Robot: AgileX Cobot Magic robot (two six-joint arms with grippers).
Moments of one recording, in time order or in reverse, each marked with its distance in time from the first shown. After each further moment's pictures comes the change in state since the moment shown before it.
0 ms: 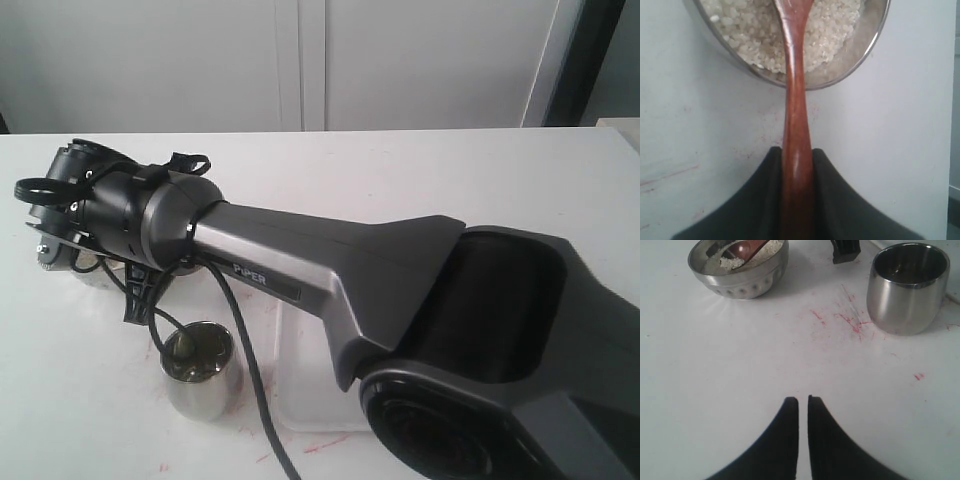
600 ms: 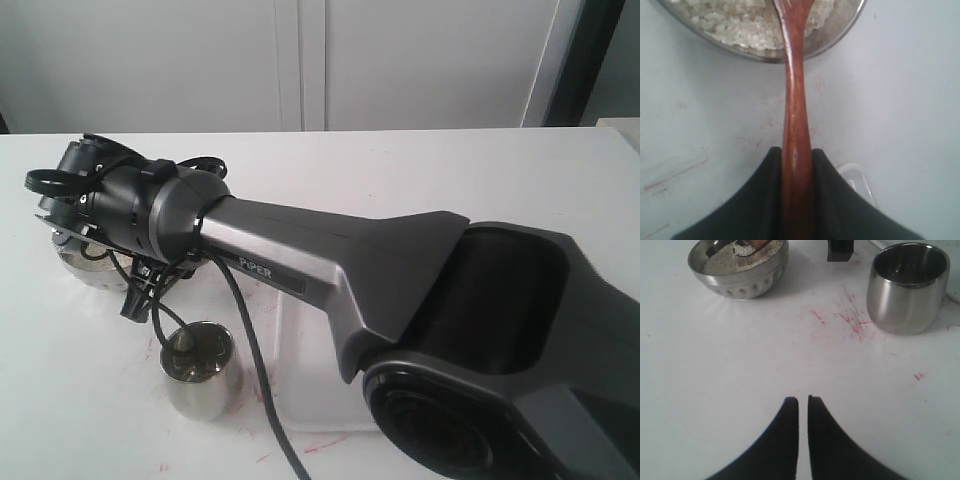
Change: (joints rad) left arm 0.000 0.000 0.000 0.000 0.000 0.000; right arm -0.013 0.000 0.000 0.026 0.049 0.171
